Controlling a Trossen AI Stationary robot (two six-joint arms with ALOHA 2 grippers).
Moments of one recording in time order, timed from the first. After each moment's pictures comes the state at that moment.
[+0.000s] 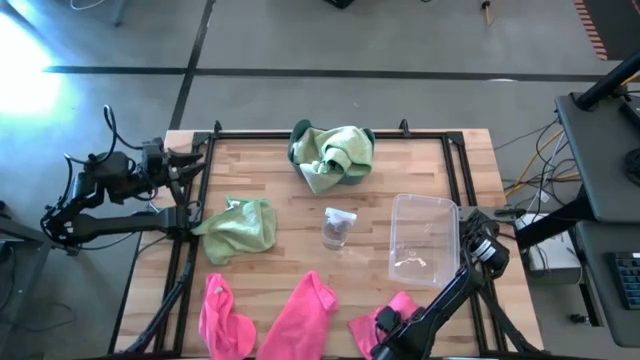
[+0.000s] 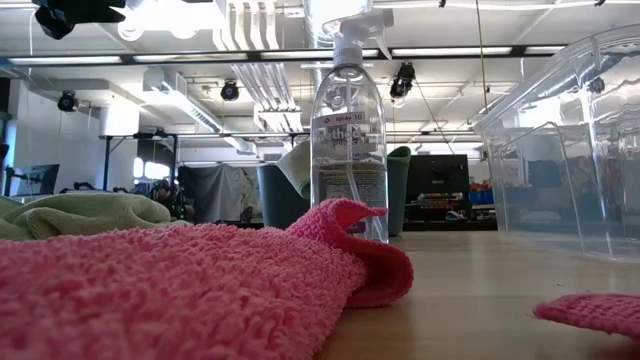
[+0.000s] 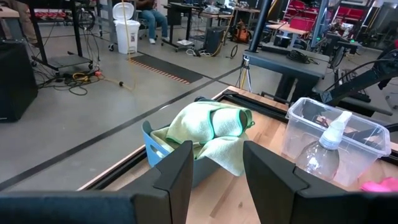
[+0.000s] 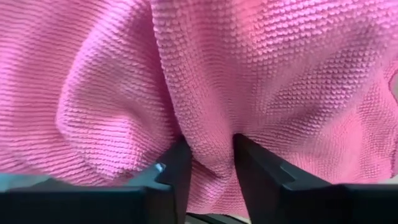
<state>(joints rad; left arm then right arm) 0.19 0.28 0.89 -0.79 -0.32 -0.20 0.82 2.20 1.70 -1.08 -0.17 1.75</state>
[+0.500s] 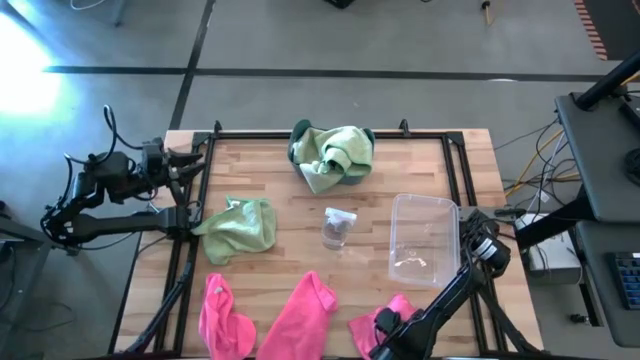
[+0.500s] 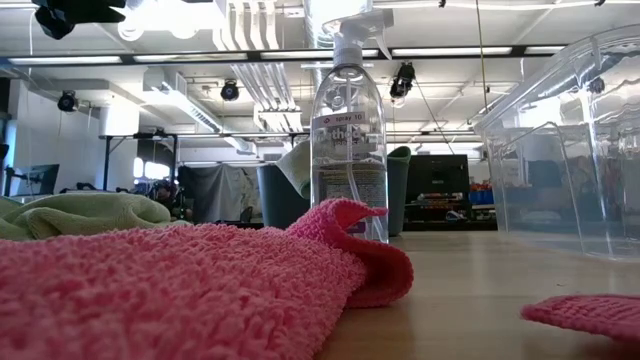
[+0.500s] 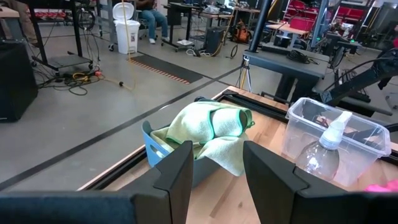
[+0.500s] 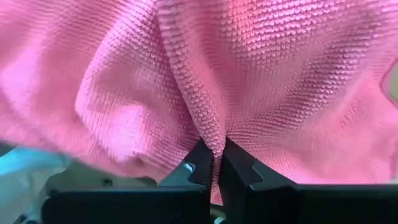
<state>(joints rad) 0.19 0.28 0.89 -0.79 -0.32 -0.20 0.82 2.18 1.70 -1.05 -0.17 1.76</state>
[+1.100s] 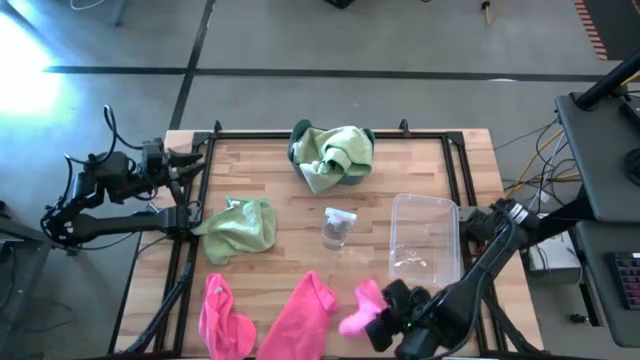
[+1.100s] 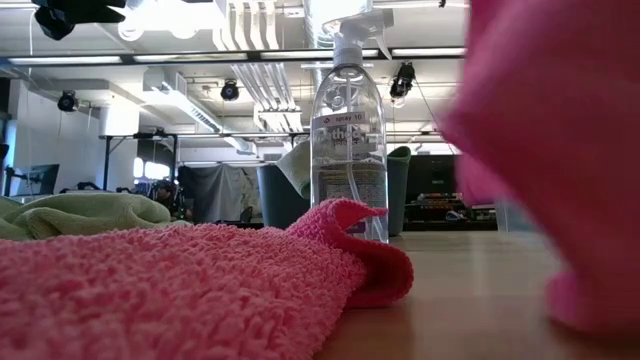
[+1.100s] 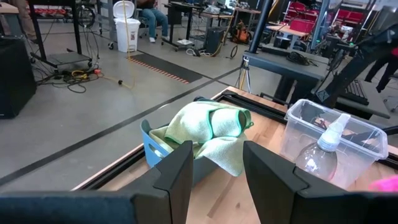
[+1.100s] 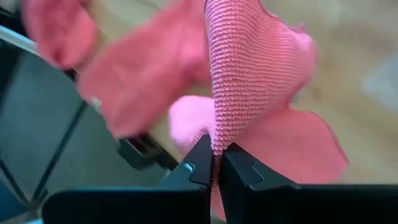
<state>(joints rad) 0.19 0.28 0.89 -0.79 -0.32 -0.22 0.82 1.85 1.71 -1.08 0.43 1.79</state>
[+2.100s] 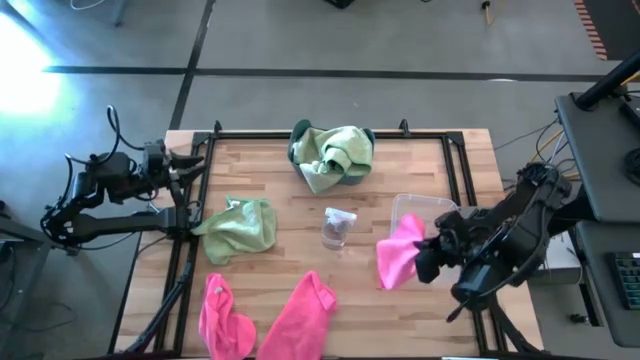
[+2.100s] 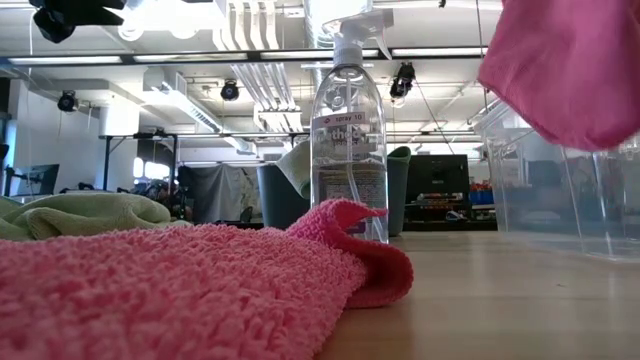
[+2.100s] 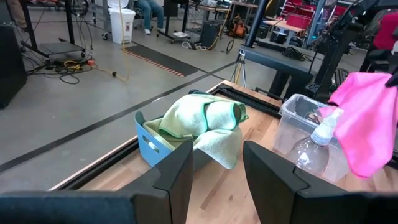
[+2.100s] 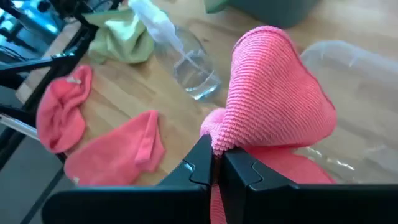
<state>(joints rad) 0.19 0.28 0.89 -0.82 -0.30 -0.26 0.80 1.45 1.68 -1.57 0.68 1.80</state>
